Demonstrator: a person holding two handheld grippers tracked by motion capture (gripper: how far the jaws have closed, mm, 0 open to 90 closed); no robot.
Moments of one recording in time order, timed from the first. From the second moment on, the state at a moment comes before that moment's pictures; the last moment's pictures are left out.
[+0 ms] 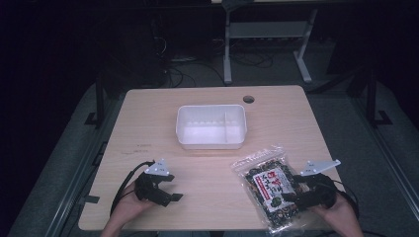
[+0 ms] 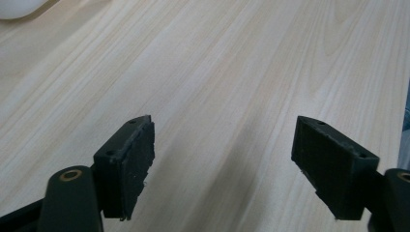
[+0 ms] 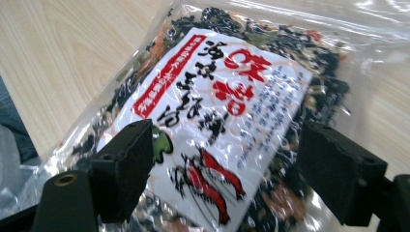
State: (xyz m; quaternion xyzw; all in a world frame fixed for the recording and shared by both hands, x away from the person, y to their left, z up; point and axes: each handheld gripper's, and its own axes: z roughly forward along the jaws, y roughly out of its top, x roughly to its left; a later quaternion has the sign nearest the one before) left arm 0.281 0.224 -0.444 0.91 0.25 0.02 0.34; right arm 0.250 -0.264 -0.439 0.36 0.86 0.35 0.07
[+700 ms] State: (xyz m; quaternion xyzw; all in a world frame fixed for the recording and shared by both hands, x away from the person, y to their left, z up) left arm 0.281 0.219 -0.444 0.91 0.25 0.02 0.34; right arm 0.263 -0.283 -0.419 0.38 0.84 0.38 0.06
